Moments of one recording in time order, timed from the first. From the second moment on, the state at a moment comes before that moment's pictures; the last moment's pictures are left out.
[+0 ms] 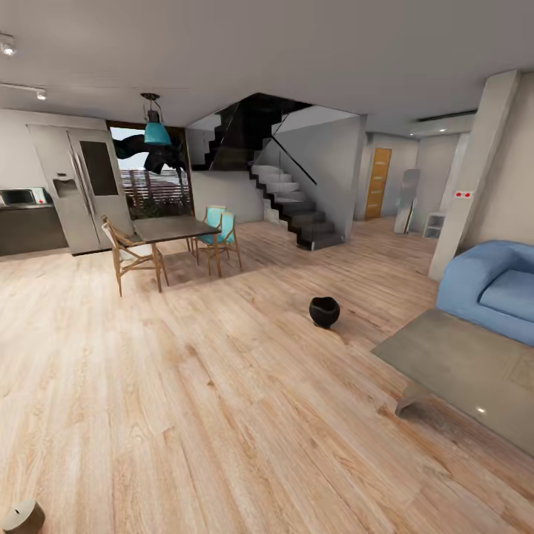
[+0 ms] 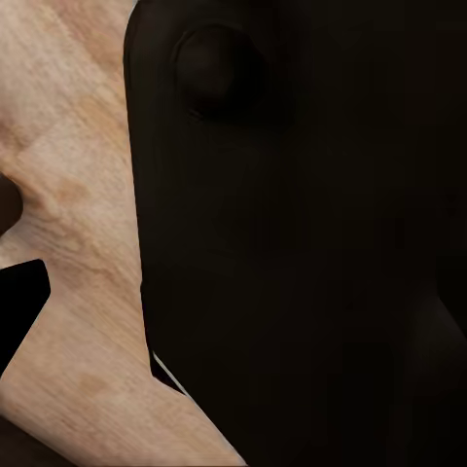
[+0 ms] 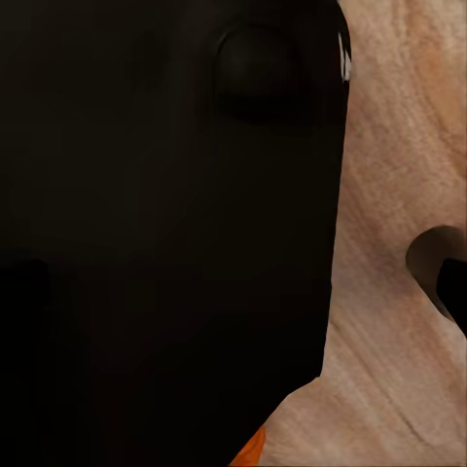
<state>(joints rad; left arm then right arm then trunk) 0.00 0.00 0.00 0.00 0.00 0.00 0.00 0.00 0.00 0.00 0.00 0.00 0.00 0.00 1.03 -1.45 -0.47</state>
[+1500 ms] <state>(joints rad) 0.00 0.02 0.06 -0.03 0.06 -0.04 -0.01 0.00 0.00 0.00 0.01 0.00 -0.04 0.00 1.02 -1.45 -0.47</state>
